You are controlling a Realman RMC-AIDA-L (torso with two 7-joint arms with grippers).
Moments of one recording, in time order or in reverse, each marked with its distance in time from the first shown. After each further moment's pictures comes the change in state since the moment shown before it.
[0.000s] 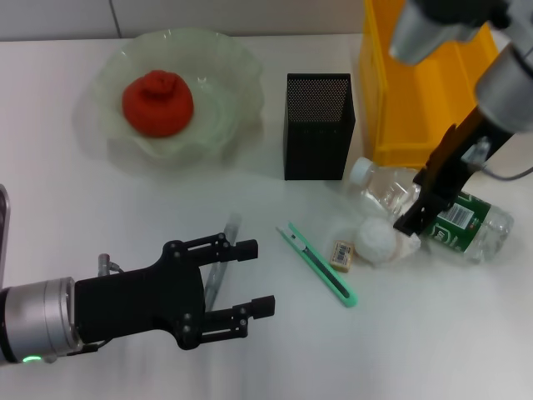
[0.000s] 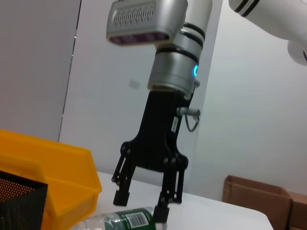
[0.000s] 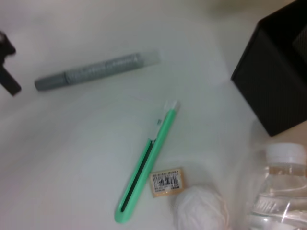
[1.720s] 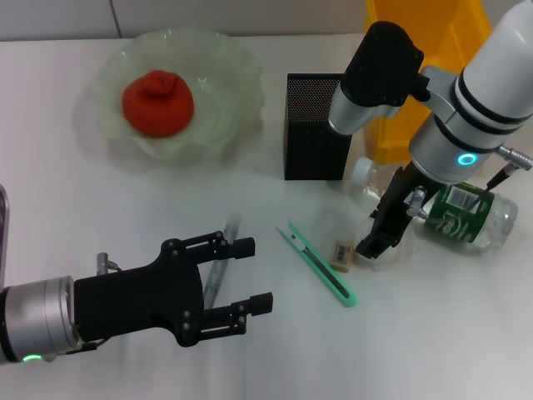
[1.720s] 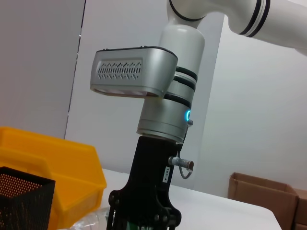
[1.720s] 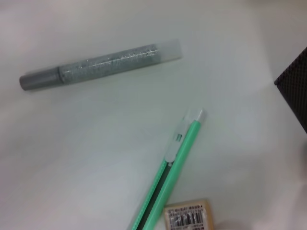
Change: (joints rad) left arm 0.001 0.000 -0.007 0.000 0.000 -0.016 0.010; right arm 0.001 0.005 -0.225 0.257 0.104 0.311 0.023
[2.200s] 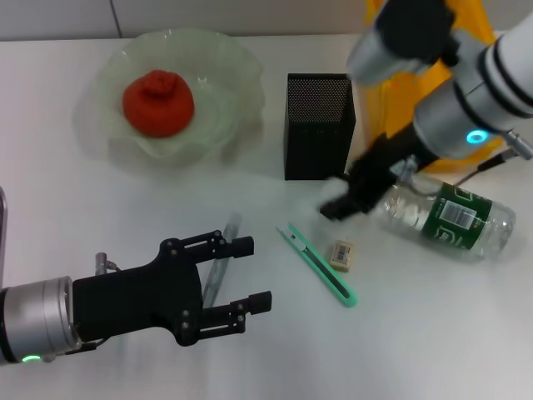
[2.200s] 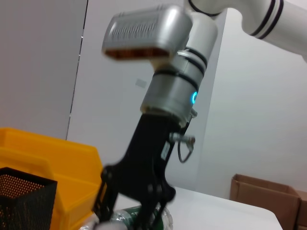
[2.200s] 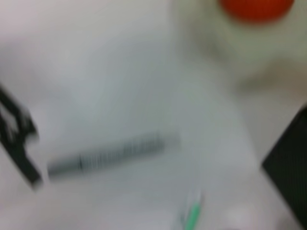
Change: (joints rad) left arm 0.004 0.000 0.000 0.000 -0.006 0.000 0.001; right arm -0.138 -0.002 0.069 -0.235 0.138 0.036 -0.020
